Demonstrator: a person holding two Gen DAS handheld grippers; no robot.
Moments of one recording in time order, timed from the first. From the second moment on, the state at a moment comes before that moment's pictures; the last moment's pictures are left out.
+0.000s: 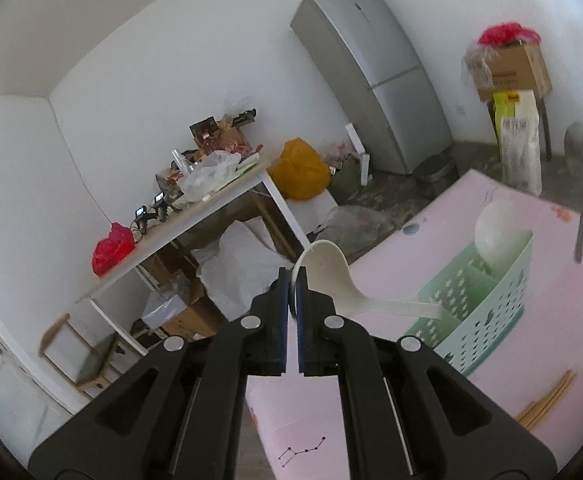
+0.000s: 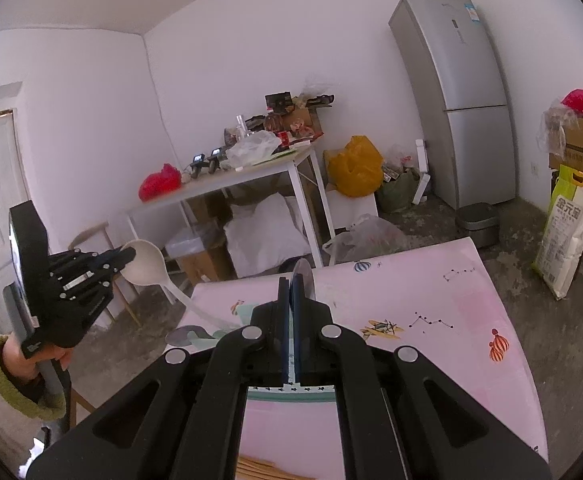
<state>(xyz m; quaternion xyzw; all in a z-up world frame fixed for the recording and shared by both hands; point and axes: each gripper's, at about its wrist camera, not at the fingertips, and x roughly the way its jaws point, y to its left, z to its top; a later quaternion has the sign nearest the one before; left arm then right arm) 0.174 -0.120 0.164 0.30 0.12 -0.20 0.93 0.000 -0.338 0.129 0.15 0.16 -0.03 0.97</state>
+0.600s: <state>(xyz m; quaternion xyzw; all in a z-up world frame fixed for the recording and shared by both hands) 0.212 -0.097 0.159 0.10 0.23 -0.33 0.91 0.004 -0.331 0.130 0.17 0.17 0.00 0.97</state>
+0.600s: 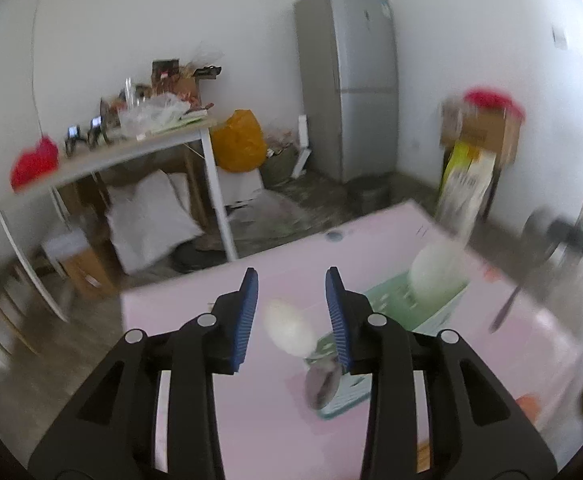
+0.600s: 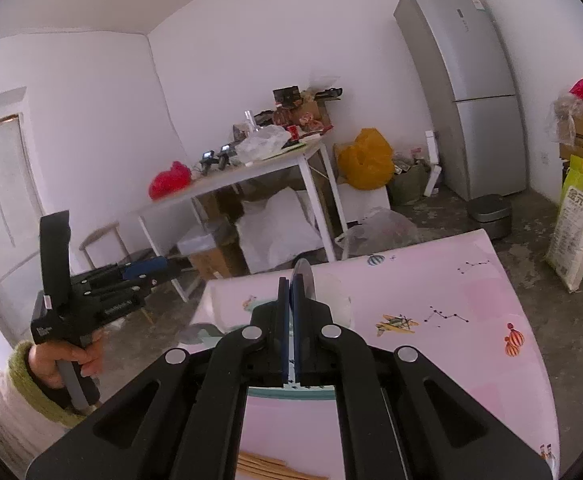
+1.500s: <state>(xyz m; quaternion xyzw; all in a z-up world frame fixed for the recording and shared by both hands) 0.163 0.045 0.054 -0.04 0.34 -0.24 0.91 0.124 -0.351 0.142 0.22 0.17 0.12 0.95</state>
